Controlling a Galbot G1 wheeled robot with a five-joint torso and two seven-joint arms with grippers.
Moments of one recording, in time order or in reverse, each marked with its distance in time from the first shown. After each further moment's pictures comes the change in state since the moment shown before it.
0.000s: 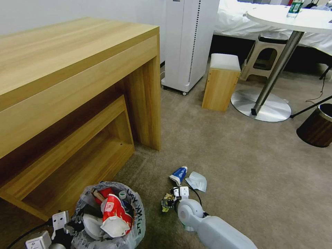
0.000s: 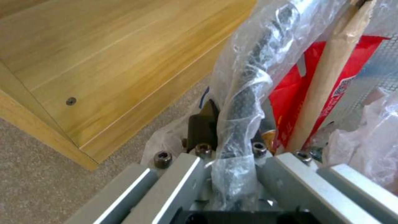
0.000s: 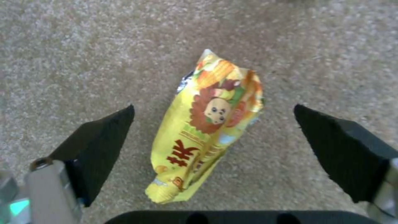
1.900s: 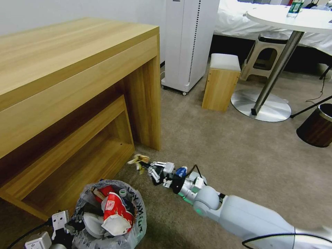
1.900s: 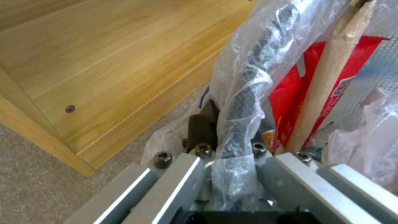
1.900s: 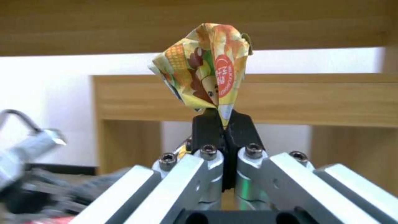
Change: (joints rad) left arm 0.011 -0.046 0.003 -0.042 0.033 -0.008 0.000; right arm 0.380 -0.321 -0.446 0.311 -0.281 1.054 -0.817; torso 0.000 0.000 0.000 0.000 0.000
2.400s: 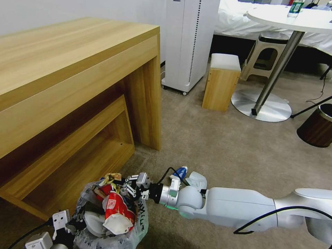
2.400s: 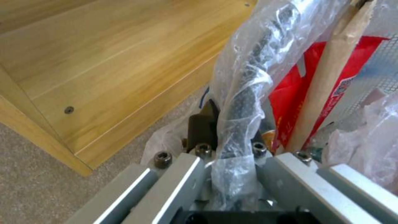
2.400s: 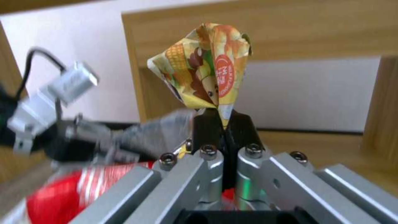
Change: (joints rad) left arm 0.005 -0.039 0.003 -0.024 0.026 0.004 0.005; right arm 0.226 0.083 -0.350 -0.019 0.098 -0.097 0.148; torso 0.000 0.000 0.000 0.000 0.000
